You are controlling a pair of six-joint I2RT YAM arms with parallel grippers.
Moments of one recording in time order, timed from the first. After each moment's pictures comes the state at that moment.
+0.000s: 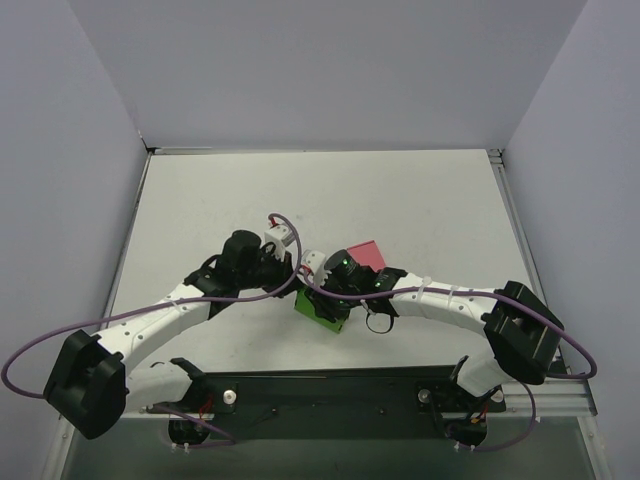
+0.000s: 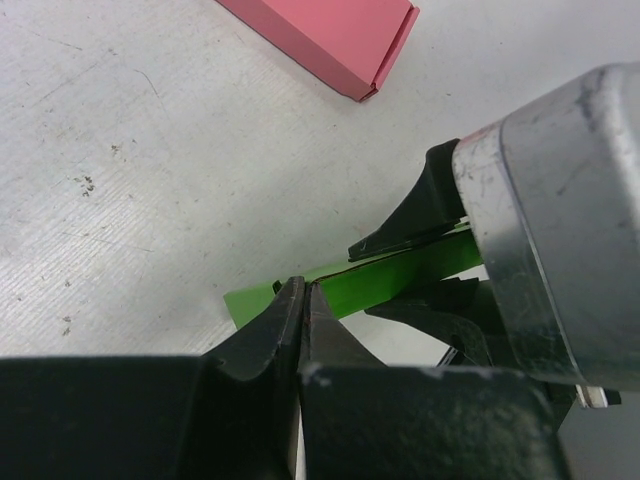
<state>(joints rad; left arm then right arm) -0.62 1.17 0.68 -0.11 0.37 -0.27 0.95 1.49 0.84 -0.19 -0.15 -0.05</state>
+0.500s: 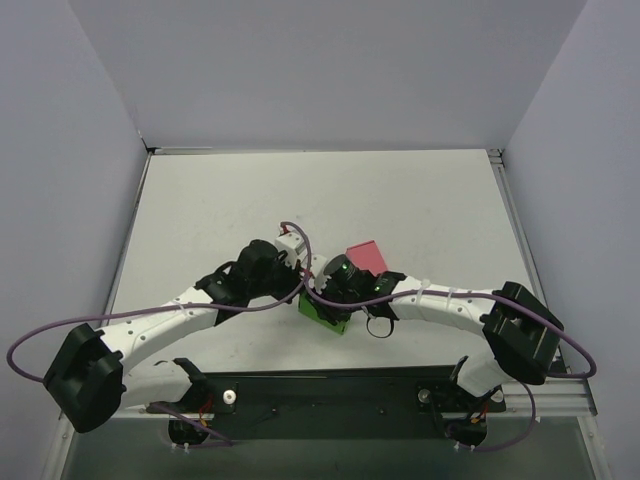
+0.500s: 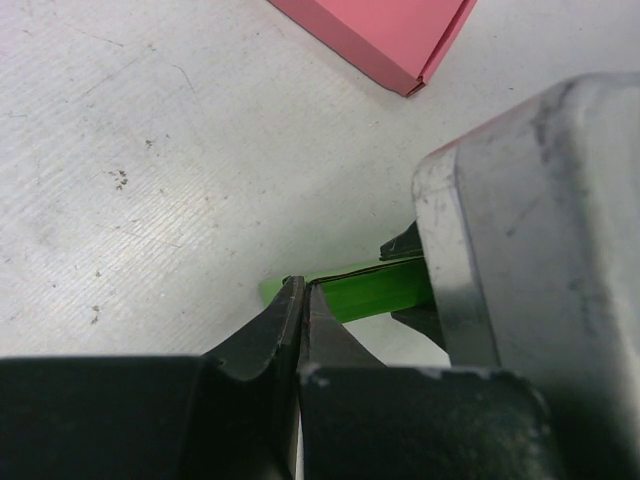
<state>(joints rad) -0.75 1.19 0.69 -0.13 0.13 -0.25 0.97 1.49 0.82 -0.19 -0.09 -0.04</state>
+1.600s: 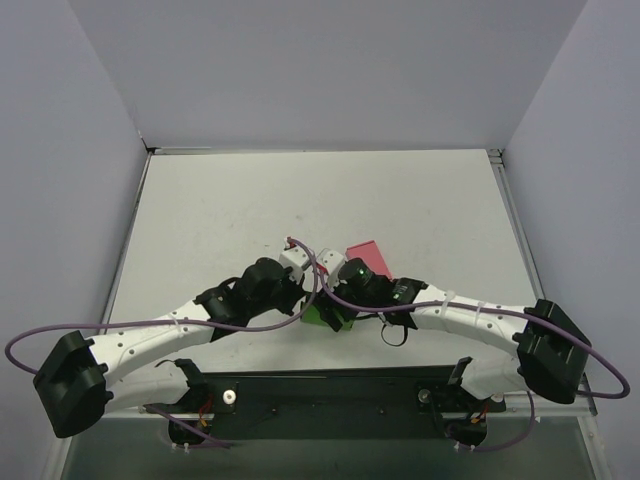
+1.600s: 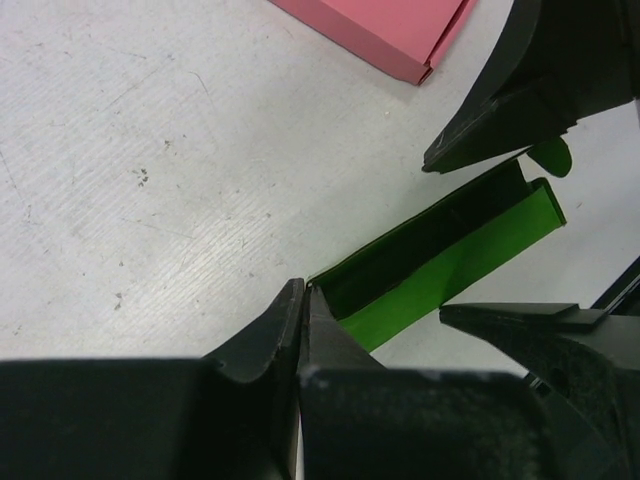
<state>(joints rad) -0.91 1.11 0.64 -0.13 -0.10 -0.21 0.98 1.34 0.74 -0.17 0.01 0.05</state>
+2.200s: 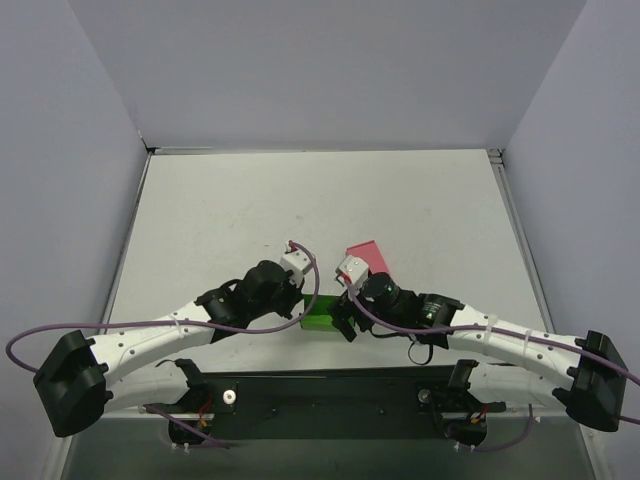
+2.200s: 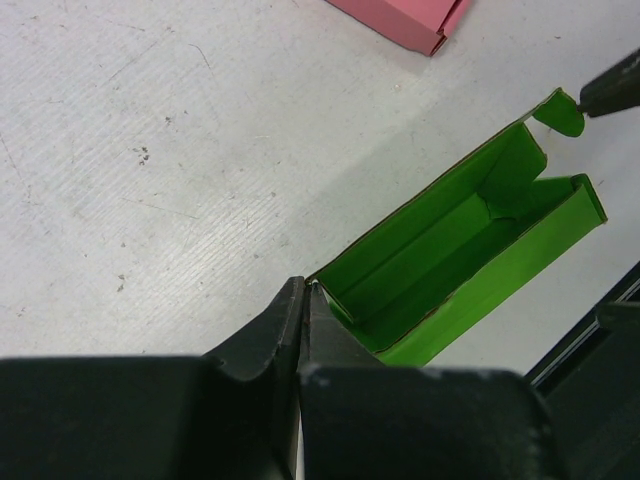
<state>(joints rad) -0.92 1.11 0.63 -0.15 -0.12 -0.20 1.02 1.05 0.66 -0.27 0.10 0.13</state>
